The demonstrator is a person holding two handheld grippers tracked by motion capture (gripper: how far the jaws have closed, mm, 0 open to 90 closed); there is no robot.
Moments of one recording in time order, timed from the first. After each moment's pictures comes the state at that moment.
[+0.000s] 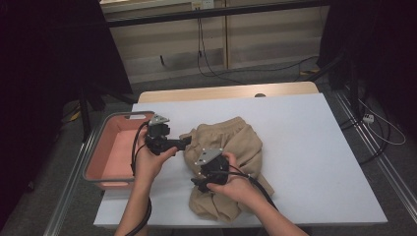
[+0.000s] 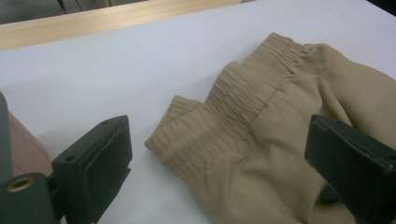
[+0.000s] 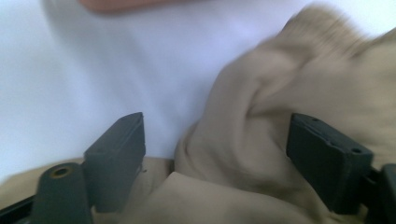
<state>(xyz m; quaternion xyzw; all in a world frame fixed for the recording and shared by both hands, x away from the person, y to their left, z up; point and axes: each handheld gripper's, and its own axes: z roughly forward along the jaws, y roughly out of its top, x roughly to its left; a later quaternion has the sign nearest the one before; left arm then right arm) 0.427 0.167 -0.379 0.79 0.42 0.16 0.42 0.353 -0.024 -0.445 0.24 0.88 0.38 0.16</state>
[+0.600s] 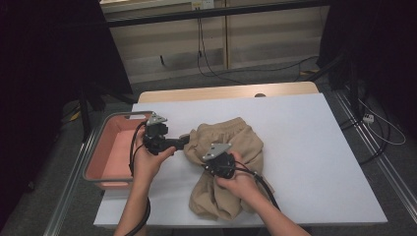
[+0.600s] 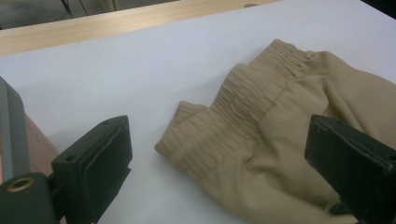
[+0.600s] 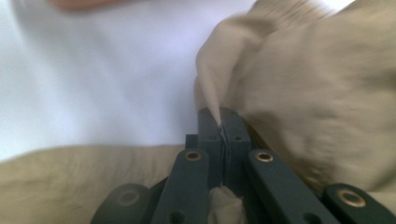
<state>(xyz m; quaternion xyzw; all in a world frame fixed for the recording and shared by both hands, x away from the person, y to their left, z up) 0.427 0.171 -0.377 0.78 0.43 0.16 0.43 0.361 -0.049 -0.437 0.28 0.86 0.40 0.16</state>
